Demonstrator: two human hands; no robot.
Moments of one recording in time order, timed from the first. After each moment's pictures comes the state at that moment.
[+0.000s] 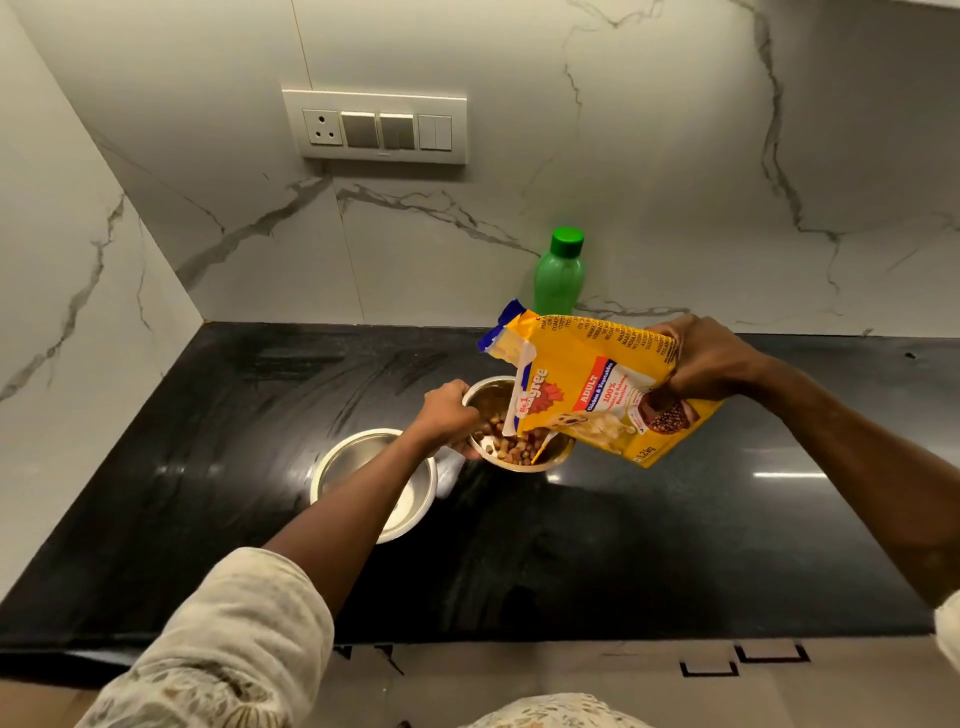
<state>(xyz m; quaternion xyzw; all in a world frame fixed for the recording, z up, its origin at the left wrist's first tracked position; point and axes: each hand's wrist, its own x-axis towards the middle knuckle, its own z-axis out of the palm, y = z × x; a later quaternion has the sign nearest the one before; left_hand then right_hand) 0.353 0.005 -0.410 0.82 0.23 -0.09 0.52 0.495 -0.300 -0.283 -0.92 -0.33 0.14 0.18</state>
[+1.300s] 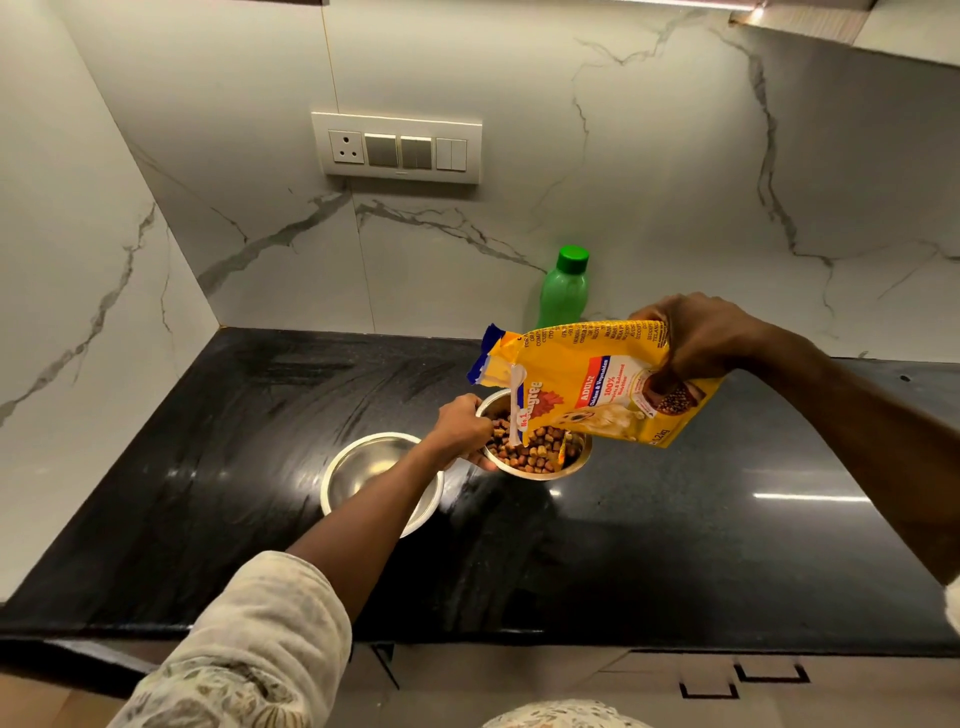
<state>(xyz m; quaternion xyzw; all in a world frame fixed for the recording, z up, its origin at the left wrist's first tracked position) 0.348 -0.008 -0.416 0.79 0.25 -0.08 0.55 0.464 -0.267 -0.218 -0.94 -0.32 0.12 0.07</state>
